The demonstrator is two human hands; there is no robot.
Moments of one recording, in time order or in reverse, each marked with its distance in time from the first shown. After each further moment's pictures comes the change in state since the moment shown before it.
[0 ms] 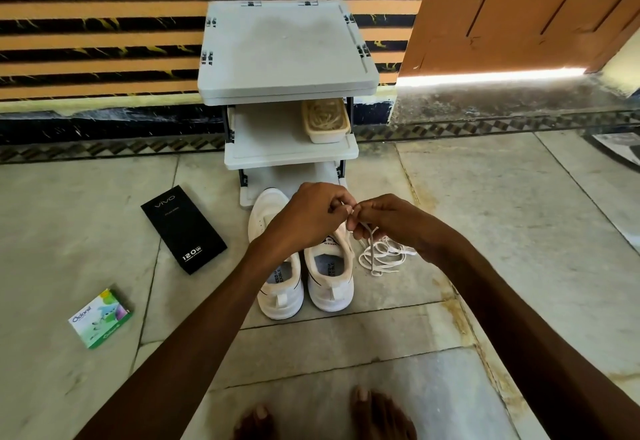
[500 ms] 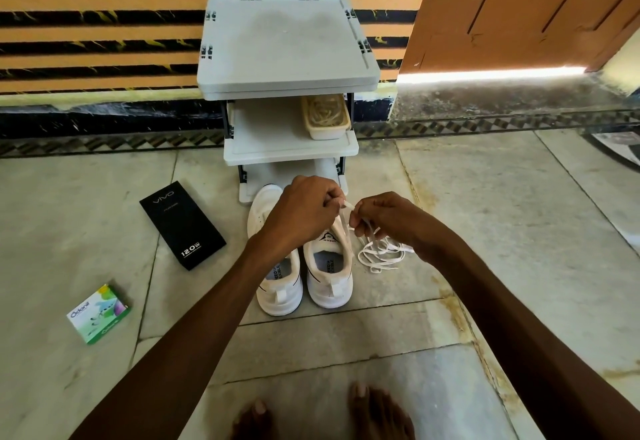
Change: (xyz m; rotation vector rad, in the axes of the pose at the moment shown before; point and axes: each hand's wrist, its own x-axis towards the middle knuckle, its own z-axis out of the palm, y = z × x) left_hand 0.000 -0.006 0.000 0.087 0.096 -0.057; right_hand -0.002 -0.002 0.004 -0.029 0.100 0.065
